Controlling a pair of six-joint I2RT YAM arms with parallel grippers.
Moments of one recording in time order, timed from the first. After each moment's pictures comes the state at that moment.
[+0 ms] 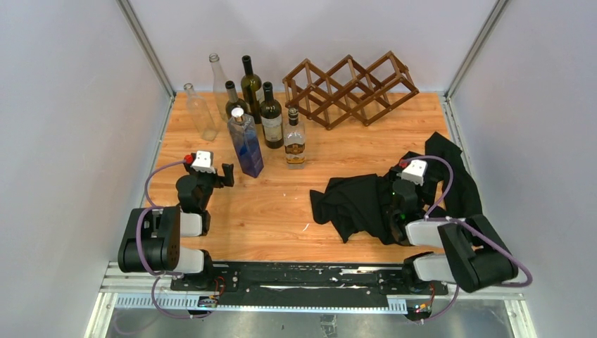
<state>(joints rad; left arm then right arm) 0.07 1.38 0.15 1.15 0.20 0.03 0.30 1.26 0.15 0.86 0.88 -0.10</state>
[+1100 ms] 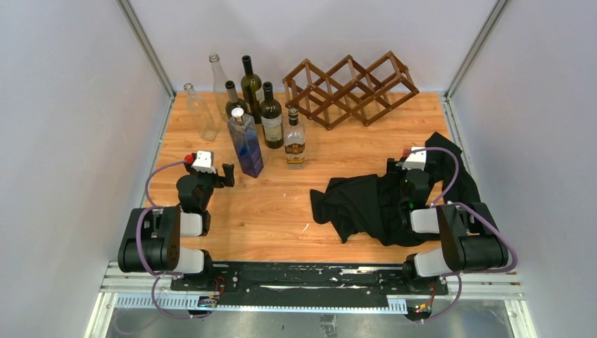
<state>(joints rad) 0.07 1.38 0.15 1.15 0.20 0.03 0.09 1.41 0.23 1.00 0.34 -0.15</state>
